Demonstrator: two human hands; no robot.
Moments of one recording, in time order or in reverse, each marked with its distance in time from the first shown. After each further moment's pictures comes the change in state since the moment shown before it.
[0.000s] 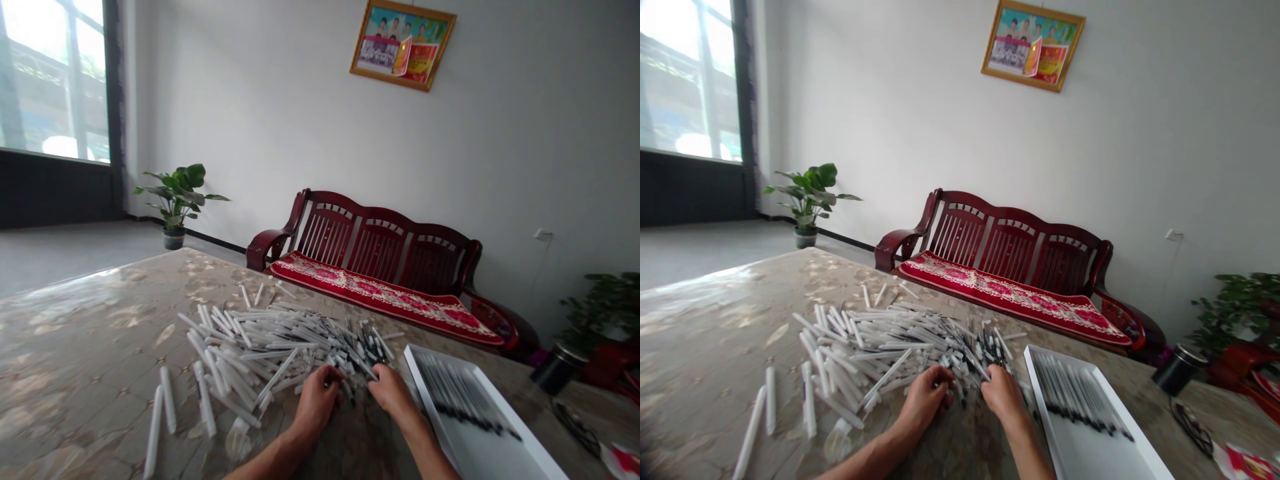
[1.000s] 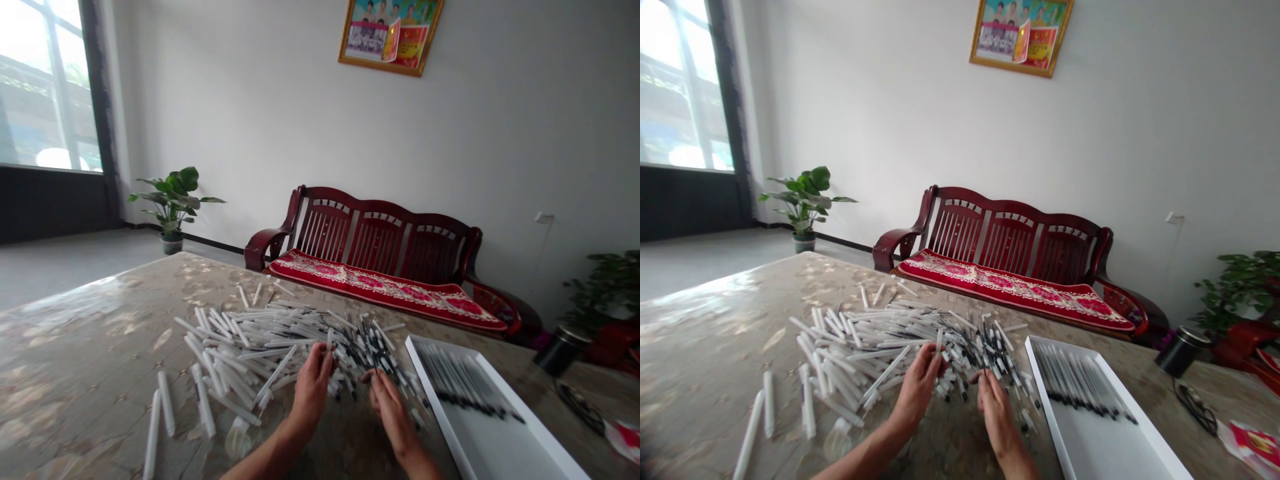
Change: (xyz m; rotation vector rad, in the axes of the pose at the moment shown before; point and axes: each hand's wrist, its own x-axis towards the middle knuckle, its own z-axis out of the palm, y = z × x) left_hand -0.008 0.021 -0.013 -0.027 0.105 0.289; right_hand -0.063 -0.012 0.010 1.093 0.031 -0.029
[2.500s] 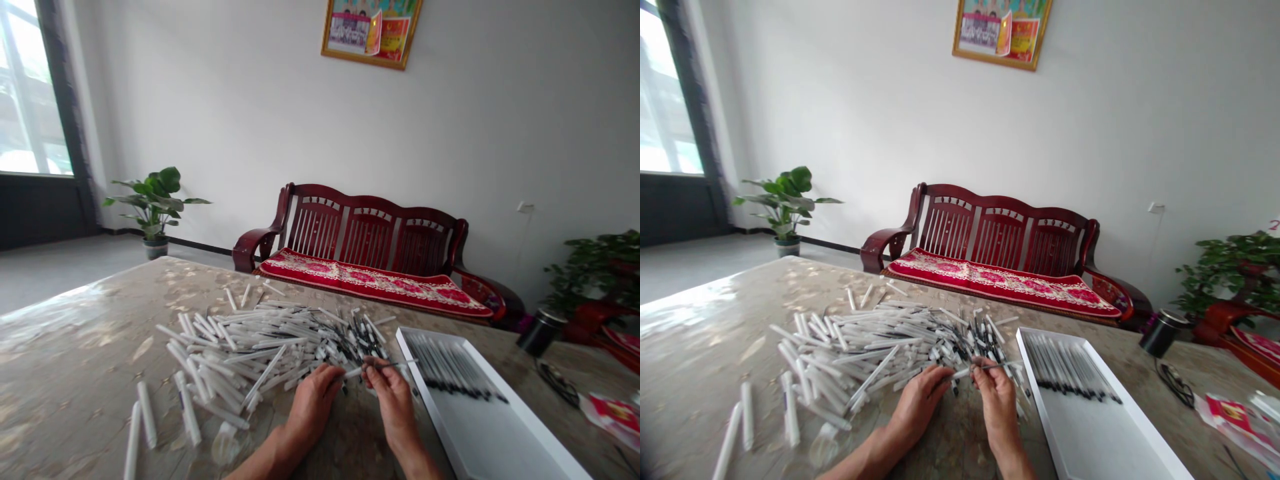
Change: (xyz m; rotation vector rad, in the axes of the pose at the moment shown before) left_hand -0.015 -0.006 0.002 0.480 -0.317 0.165; right_hand 0.008 0.004 -0.005 0.222 0.219 -0.096
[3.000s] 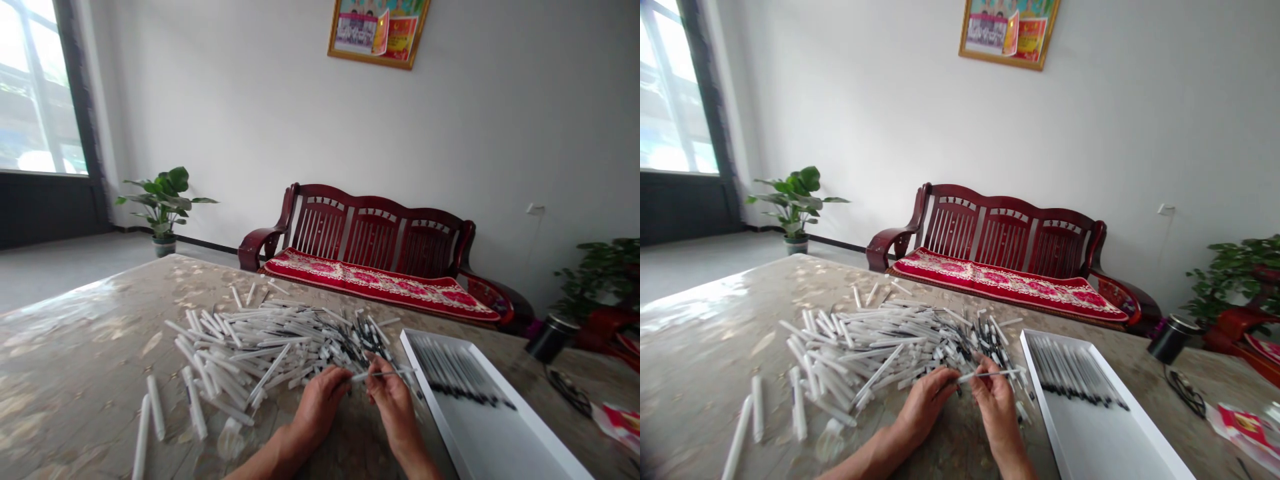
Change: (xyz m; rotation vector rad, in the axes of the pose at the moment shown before) left_hand 0.001 0.000 0.005 -0.103 -0.020 0.051; right_hand -0.010 -0.014 0.003 0.044 -0.153 0.003
